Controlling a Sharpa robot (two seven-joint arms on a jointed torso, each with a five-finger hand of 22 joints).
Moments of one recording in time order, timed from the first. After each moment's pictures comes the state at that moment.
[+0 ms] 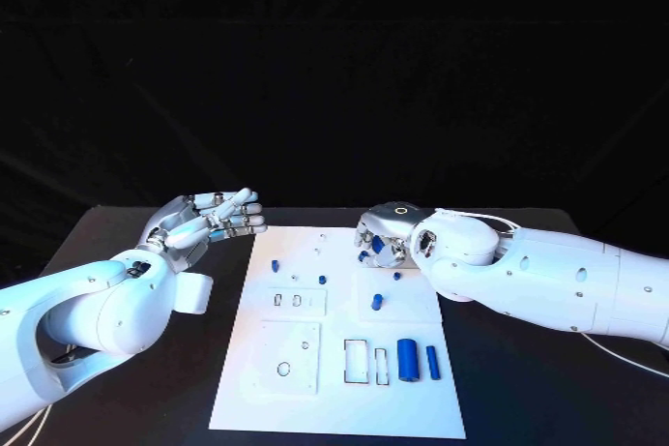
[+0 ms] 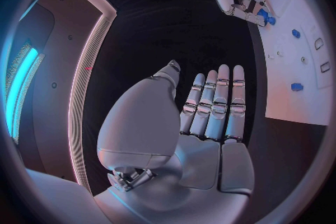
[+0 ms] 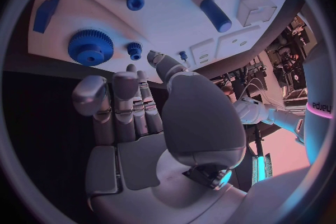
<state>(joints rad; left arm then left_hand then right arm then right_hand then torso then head) 1.22 -1.04 0.01 1.78 0.01 -0.42 0.38 1.38 -0.10 0.19 0.27 0.05 0.92 0.23 0.14 0.07 1.01 0.18 0.12 0.07 1.04 0.14 0.16 0.10 0.18 0.81 0.27 0.35 0.15 1.32 -0.71 -0.12 1.47 -1.70 -0.21 -0.23 1.30 -0.17 0.31 -0.01 0.34 1.07 0.14 0.08 0.08 1.15 0.08 0.07 0.13 1.46 0.00 0.95 0.78 0.12 1.30 0.10 1.20 0.99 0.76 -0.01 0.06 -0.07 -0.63</state>
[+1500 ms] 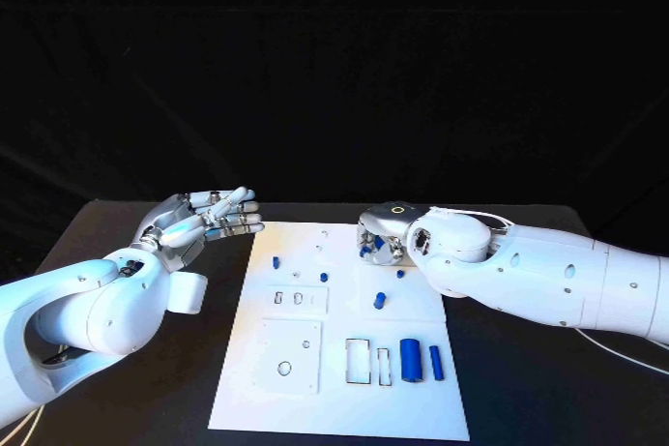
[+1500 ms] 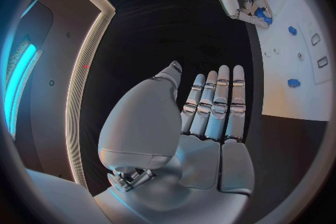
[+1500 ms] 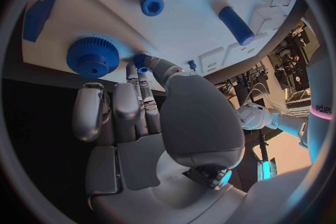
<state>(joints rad) 1.24 -1.05 0.01 1.79 0.01 -0.40 0.37 1.39 -0.08 0.20 0.26 0.06 0.92 0.23 0.12 0.07 1.00 0.18 0.10 0.07 1.04 0.14 0.13 0.10 0.18 0.81 0.27 0.35 0.15 1.32 -0.69 -0.12 1.43 -1.71 -0.17 -0.24 1.35 -0.13 0.42 0.02 0.27 1.12 0.14 0.10 0.09 1.19 0.07 0.08 0.15 1.46 0.00 1.17 0.99 0.09 1.36 0.09 1.35 1.21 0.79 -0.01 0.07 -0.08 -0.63</state>
